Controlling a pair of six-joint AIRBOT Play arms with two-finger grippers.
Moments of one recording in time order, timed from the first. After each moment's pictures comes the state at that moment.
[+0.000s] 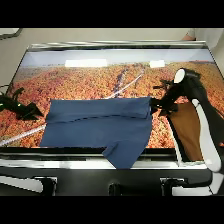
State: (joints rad) left arm 0.49 -1.68 1.45 1.22 -1.56 -1.33; right arm 0.03 -1.58 1.51 -1.35 1.61 1.71
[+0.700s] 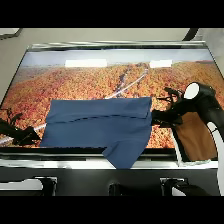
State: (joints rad) left arm 0.65 -1.54 1.02 1.29 -1.48 -1.22; right arm 0.04 -1.26 1.18 -1.27 1.52 1.66
